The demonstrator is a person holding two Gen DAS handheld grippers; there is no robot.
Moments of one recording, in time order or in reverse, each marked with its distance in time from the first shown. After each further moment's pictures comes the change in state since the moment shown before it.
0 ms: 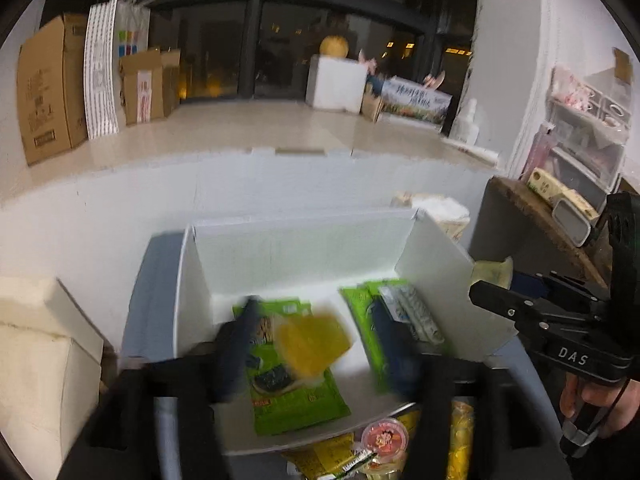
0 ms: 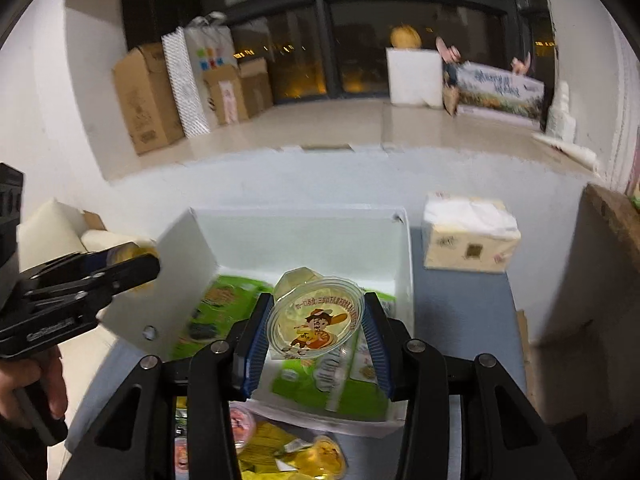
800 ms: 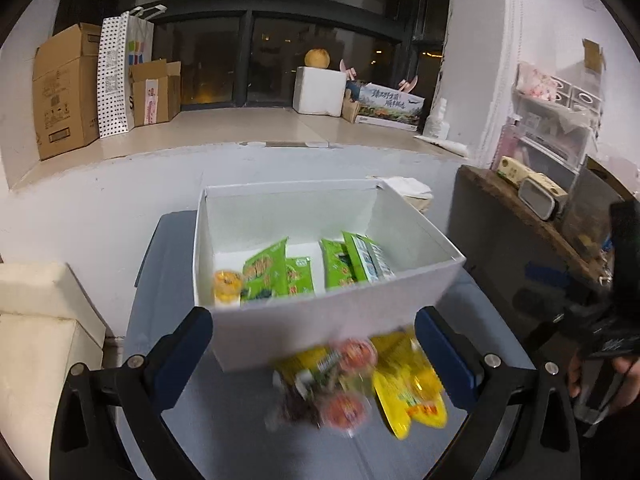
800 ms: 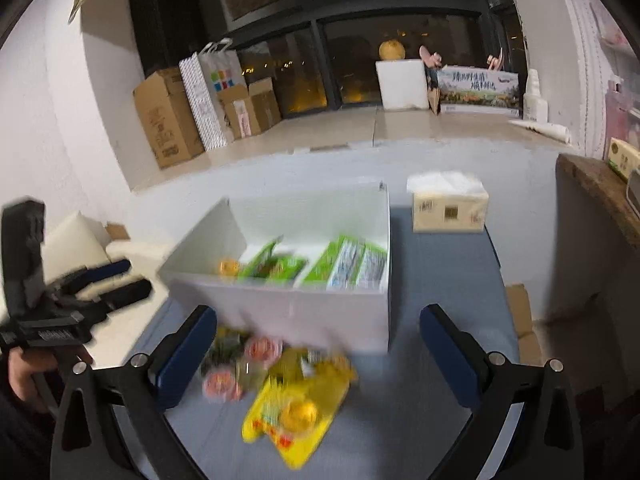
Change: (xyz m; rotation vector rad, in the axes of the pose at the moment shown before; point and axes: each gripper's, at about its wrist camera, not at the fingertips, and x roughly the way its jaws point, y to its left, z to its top) left arm -0.100 -0.018 -0.082 0.026 -0.066 -0.029; right arm -0.101 0.004 -0.087 0.045 -0.072 0.034
